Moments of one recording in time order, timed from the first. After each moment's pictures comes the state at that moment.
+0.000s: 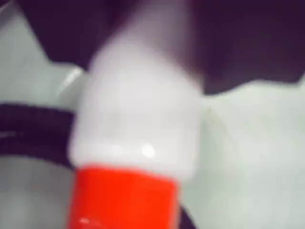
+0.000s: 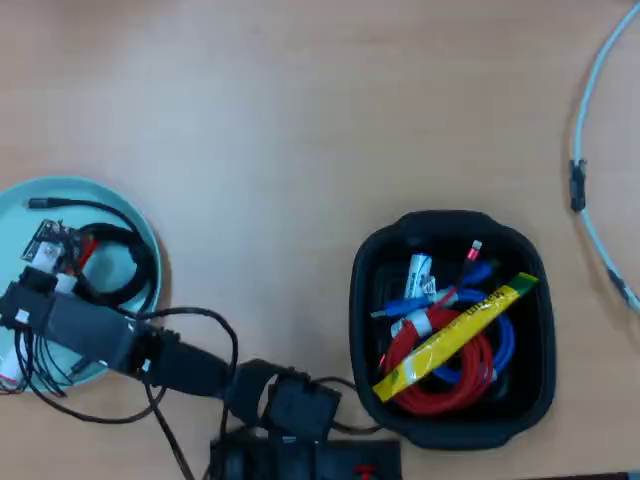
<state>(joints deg) 21.5 45.0 39.5 73.8 5.4</state>
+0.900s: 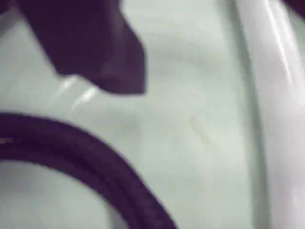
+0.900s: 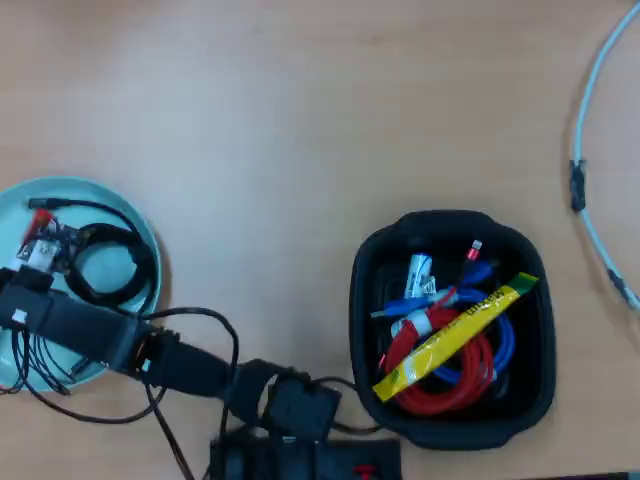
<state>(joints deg) 21.4 45.0 35.9 76.2 -1.7</state>
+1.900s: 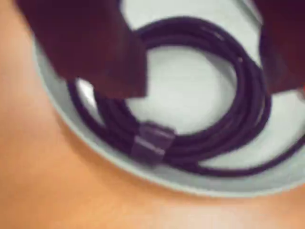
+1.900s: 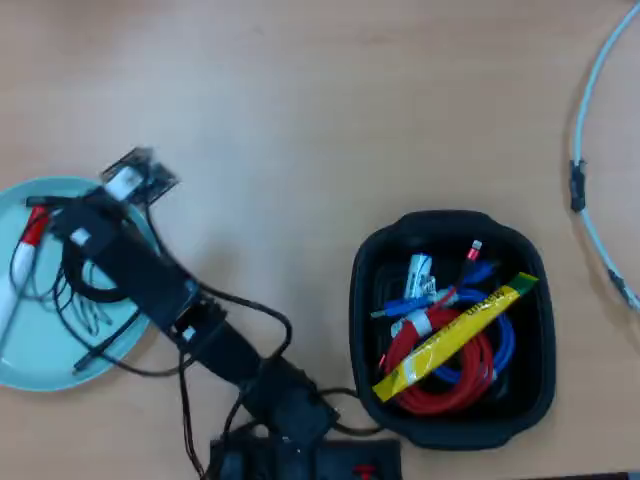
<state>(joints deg) 46.8 57.1 33.1 102.7 -1.6</state>
